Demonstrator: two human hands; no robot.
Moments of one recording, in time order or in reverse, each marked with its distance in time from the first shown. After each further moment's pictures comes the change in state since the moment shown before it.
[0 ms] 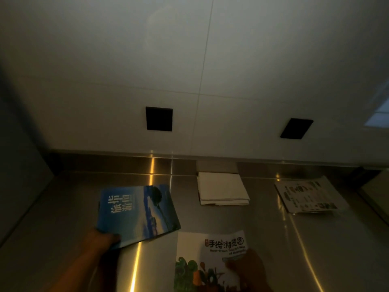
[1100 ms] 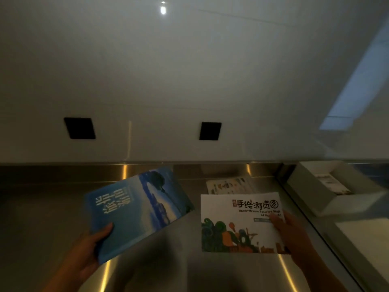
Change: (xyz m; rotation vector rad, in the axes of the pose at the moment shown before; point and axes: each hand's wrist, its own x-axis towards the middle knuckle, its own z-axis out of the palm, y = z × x) left_hand -0.232 0.028 0.188 -0.730 -0.569 0.155; right_hand -0.030 0.124 -0.345 0.398 0.316 -0.374
